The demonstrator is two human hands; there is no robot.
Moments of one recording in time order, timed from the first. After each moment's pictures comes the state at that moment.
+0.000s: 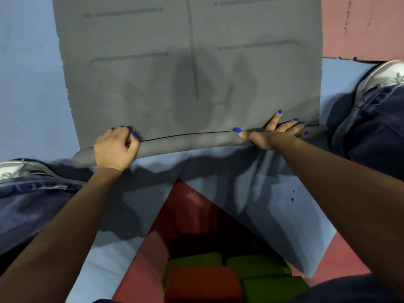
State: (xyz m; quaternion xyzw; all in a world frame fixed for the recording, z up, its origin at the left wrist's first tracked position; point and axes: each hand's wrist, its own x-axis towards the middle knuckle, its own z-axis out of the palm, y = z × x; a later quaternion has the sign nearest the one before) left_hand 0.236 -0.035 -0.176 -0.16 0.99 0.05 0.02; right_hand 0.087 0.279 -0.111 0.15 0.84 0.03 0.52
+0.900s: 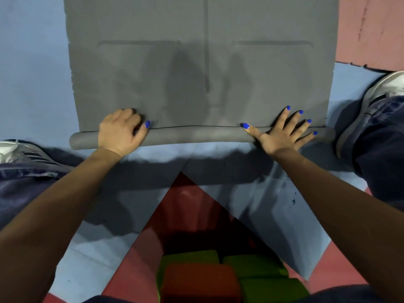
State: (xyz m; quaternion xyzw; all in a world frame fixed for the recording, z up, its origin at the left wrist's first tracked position) left_hand 0.230 -0.046 -0.185 -0.03 1.00 0.07 -0.03; right_hand 0.105 0.292 -0.144 0.09 0.92 0.00 0.37
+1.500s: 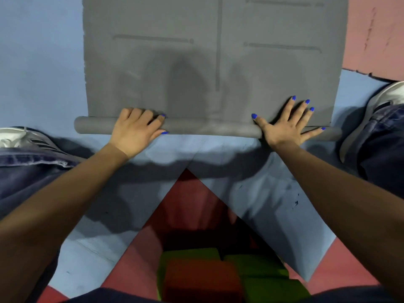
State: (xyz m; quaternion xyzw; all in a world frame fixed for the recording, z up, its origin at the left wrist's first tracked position) left_hand 0.238 -0.046 -0.195 0.14 0.98 -0.10 -0.14; right_hand 0.093 0.287 -0.165 0.09 0.96 0.00 0.26
